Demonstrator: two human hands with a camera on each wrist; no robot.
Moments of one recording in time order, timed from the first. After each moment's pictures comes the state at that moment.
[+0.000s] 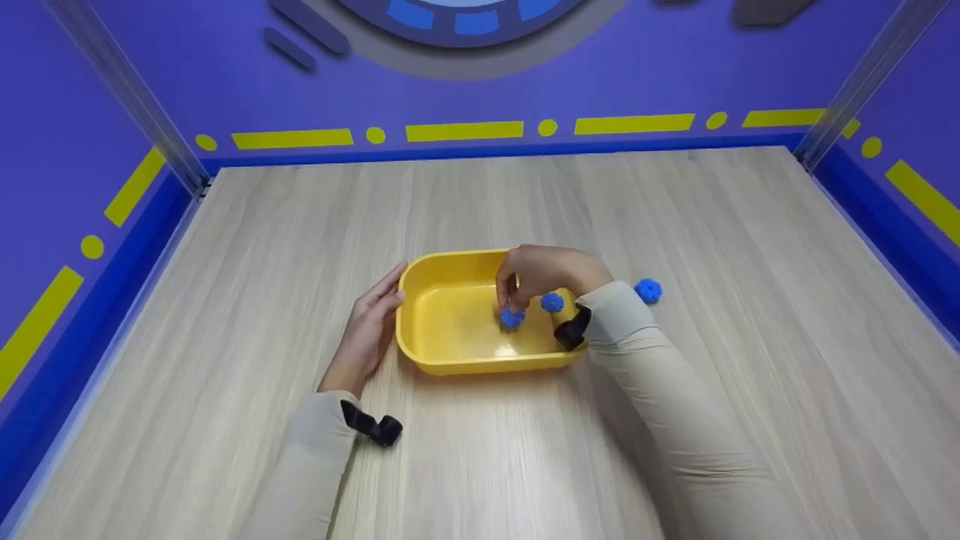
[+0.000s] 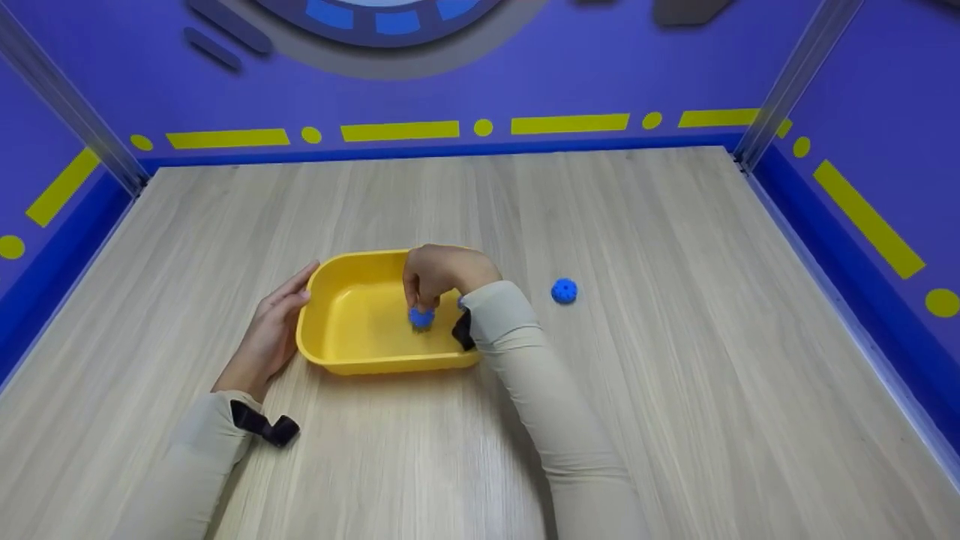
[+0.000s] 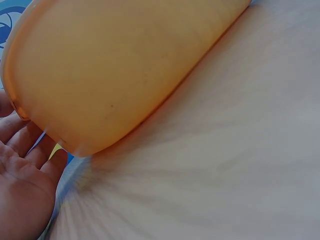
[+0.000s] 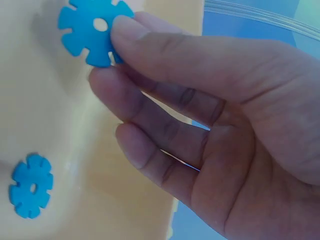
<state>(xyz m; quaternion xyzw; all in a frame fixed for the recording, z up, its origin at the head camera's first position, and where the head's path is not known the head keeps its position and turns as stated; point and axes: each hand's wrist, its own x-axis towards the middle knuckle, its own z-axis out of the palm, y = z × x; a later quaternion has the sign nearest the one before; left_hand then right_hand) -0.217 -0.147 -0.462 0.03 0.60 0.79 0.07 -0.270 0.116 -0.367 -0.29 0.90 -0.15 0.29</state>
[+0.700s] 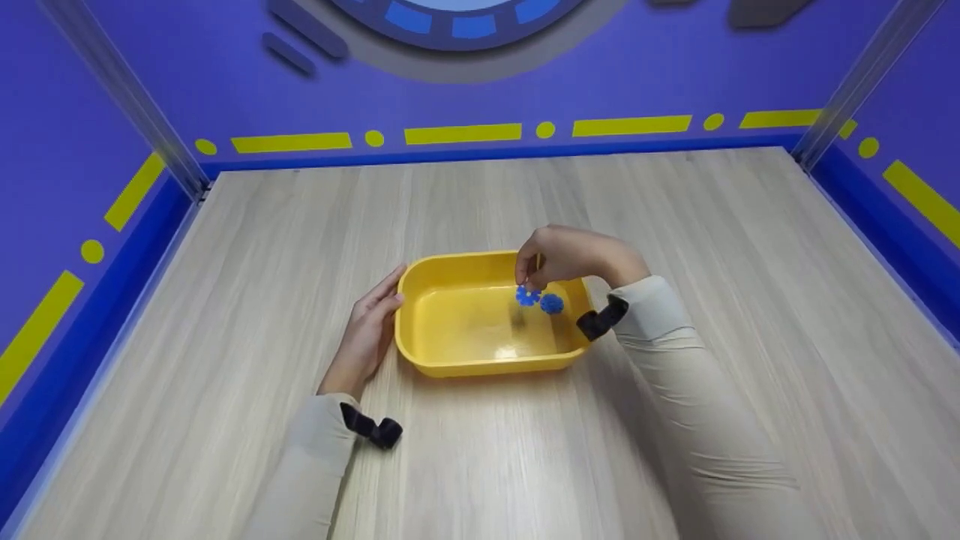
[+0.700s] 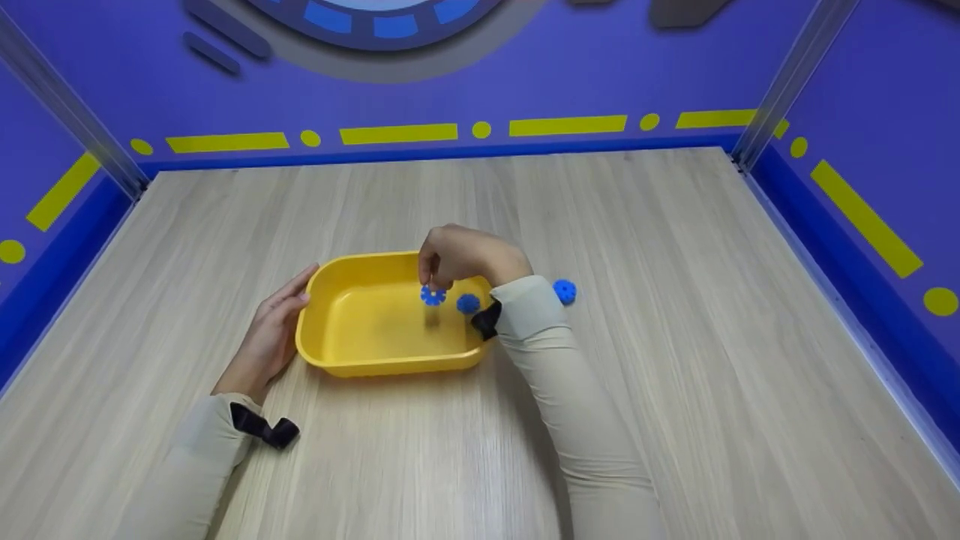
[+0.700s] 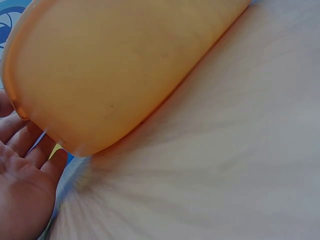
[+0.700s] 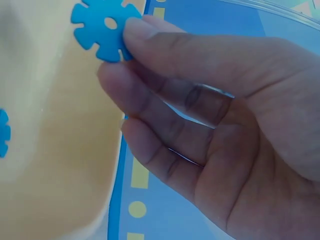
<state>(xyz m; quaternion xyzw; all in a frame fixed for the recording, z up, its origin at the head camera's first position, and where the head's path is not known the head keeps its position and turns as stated) -0.216 -0.147 -0.463 0.03 0.61 0.79 0.06 -0.268 0.147 -0.341 -0.30 0.91 -0.18 0.23</state>
